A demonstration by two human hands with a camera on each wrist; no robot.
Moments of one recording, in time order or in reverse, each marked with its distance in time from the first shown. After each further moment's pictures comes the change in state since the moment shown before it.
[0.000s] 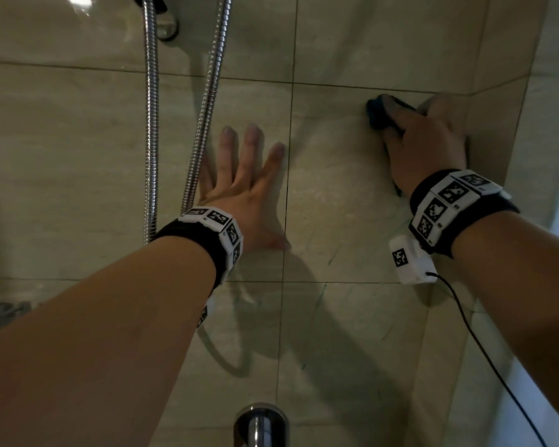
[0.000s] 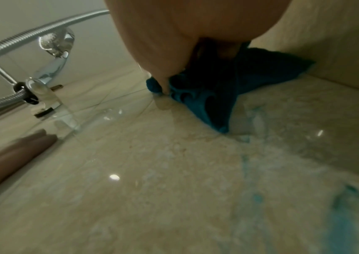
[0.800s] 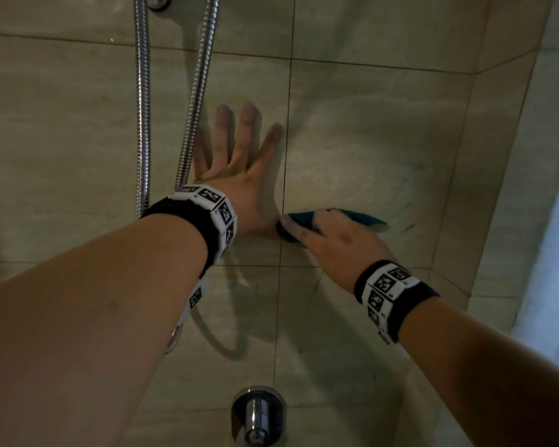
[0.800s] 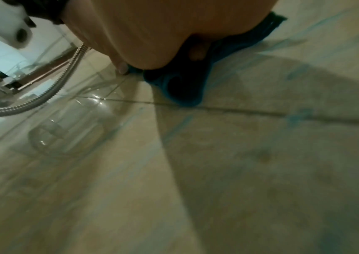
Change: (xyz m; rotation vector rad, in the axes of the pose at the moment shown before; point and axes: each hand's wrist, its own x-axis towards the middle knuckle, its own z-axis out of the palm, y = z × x) left_hand 0.000 0.006 0.005 0.029 0.058 -0.029; right_hand -0.138 -0.015 0.089 -0.182 -0.201 -0.732
